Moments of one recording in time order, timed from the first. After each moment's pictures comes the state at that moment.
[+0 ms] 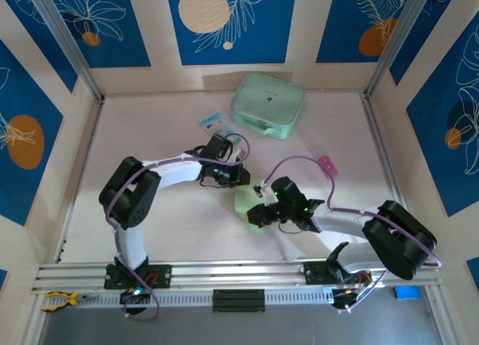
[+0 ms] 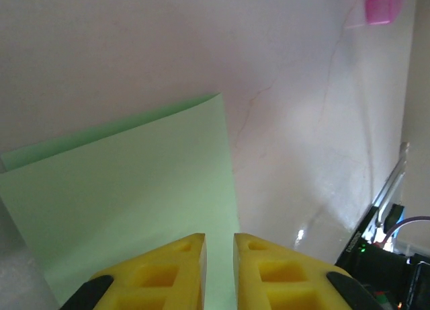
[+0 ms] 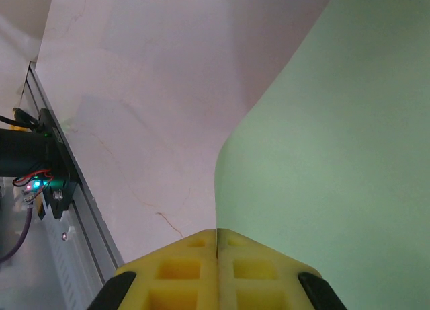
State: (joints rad) left arm -0.65 1.89 1.15 -0.25 0.61 -0.64; right arm 0.75 1.31 0.39 0.17 -0.51 0.58
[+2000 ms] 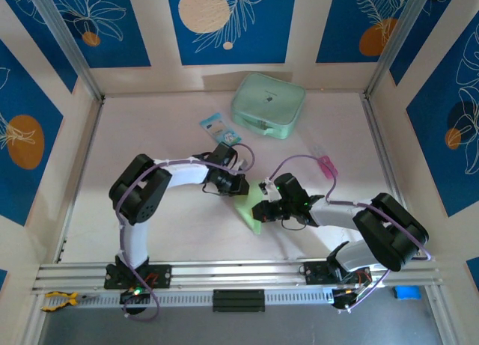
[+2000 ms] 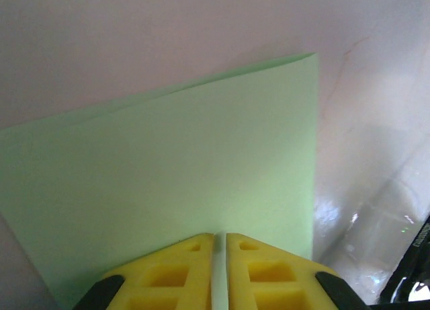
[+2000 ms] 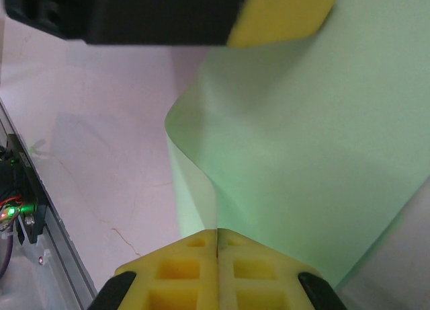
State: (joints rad) left arm -0.69 1.96 1.14 -0.29 0.55 -0.56; right arm 0.66 1.39 0.41 0.12 -0.51 0.58
